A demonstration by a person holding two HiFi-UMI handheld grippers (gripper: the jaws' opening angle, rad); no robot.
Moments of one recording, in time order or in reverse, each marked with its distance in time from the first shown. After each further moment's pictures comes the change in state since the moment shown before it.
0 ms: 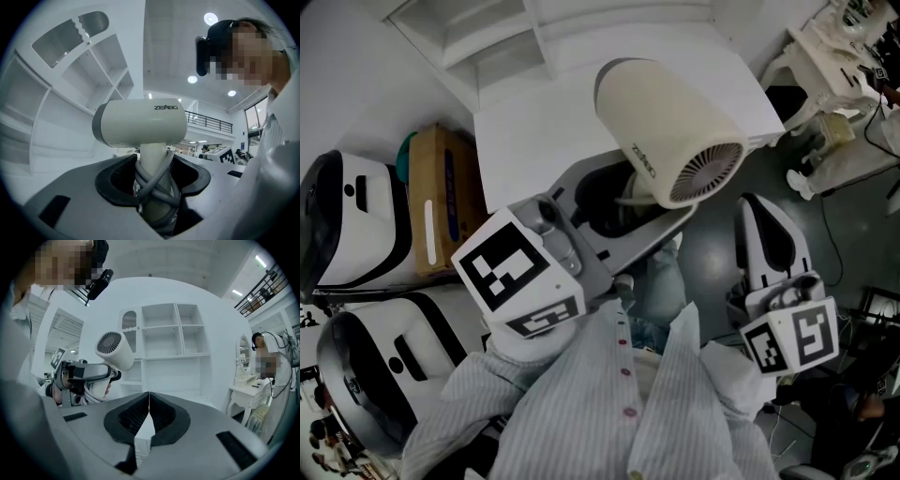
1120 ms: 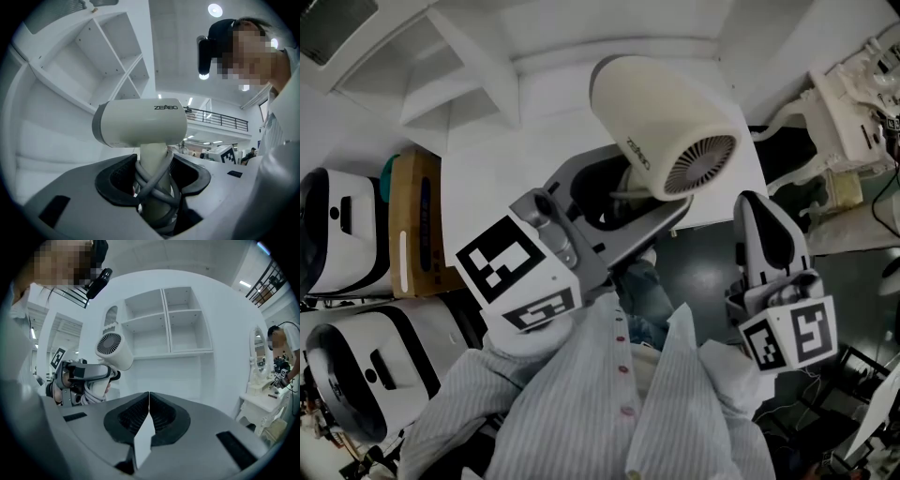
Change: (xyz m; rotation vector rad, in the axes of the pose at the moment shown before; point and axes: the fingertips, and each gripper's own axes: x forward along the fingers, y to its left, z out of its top) left arm 0.211 0.161 0.035 0.020 -0.027 0.141; right arm 0.163 -0.223 0.031 -0.024 0.001 0.124
